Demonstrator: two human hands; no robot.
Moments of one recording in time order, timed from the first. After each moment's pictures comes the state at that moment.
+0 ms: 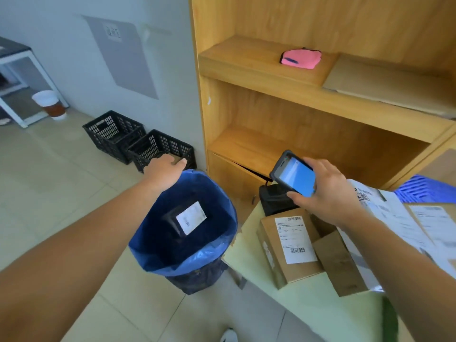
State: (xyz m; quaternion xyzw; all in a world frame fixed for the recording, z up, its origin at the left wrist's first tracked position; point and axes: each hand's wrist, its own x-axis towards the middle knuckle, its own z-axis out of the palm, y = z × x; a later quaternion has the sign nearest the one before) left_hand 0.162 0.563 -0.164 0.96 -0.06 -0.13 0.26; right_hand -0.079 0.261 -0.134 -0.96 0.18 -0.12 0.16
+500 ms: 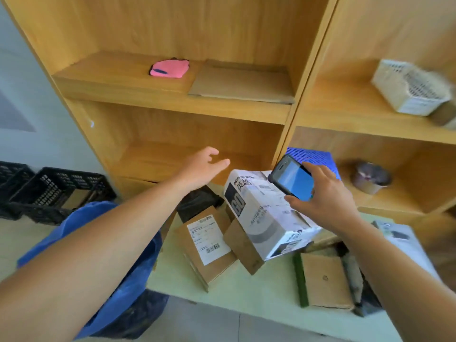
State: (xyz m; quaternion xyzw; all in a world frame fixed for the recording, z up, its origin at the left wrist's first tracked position) left_hand -0.005 0.269 -0.111 0.83 -0.39 -0.25 0.32; right_hand -0.277 0.139 -0.105 -0.90 0.41 -0.15 0.09
